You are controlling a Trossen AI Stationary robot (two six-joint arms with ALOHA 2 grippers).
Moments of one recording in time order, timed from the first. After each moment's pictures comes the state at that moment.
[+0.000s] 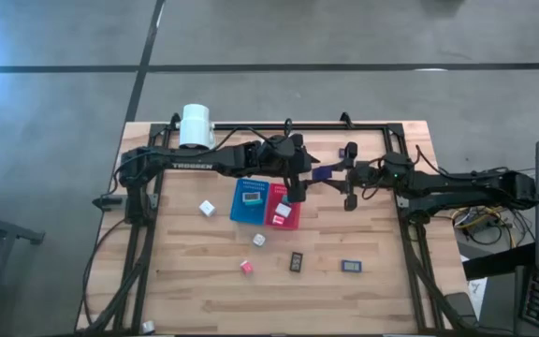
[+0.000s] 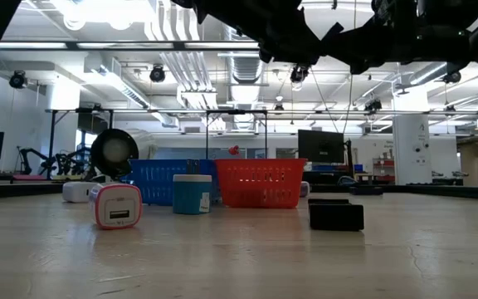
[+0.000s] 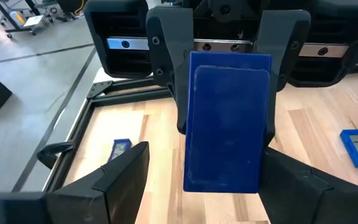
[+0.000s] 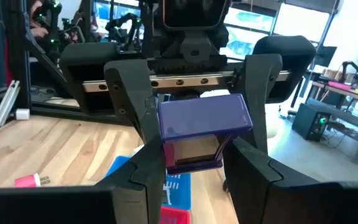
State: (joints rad) left arm 0.14 1.91 1.60 -0.15 0.01 0.24; right arm -0.23 0.92 0.33 0.63 -0.18 -0.13
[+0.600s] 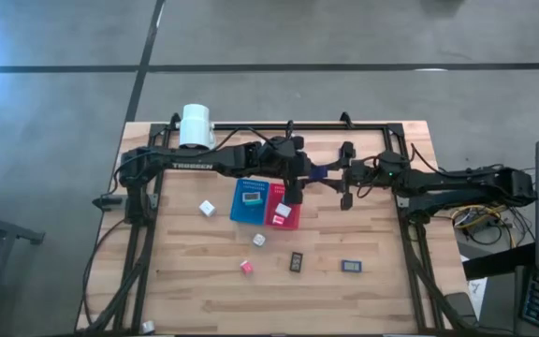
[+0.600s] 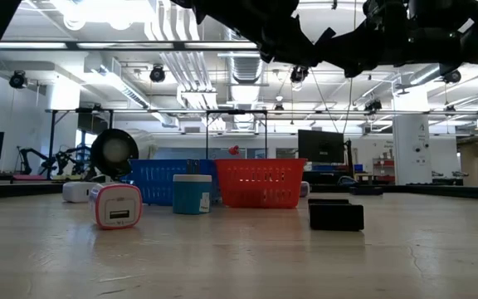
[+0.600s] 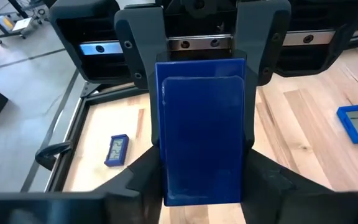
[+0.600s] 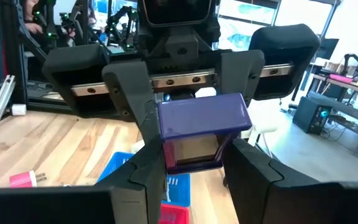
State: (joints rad) left arm 0.14 1.91 1.60 -0.19 0.02 0.32; right arm -0.23 0.99 0.36 0.64 -0.18 -0.13
